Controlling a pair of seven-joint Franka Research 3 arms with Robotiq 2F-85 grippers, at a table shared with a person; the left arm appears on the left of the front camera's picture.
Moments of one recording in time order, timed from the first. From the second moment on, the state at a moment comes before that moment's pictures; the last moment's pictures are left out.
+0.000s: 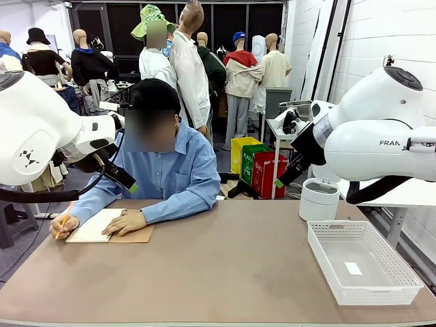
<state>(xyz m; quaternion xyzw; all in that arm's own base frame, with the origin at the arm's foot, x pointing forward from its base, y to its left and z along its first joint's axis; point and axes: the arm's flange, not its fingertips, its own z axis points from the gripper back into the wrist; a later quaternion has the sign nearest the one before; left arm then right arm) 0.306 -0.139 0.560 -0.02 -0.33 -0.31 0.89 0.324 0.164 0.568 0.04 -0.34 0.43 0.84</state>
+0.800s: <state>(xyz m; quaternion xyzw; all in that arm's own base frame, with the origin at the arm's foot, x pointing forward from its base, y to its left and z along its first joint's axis) 0.306 -0.139 0.560 -0.02 -0.33 -0.31 0.89 0.324 0.164 0.568 0.04 -0.34 0.43 0.84</state>
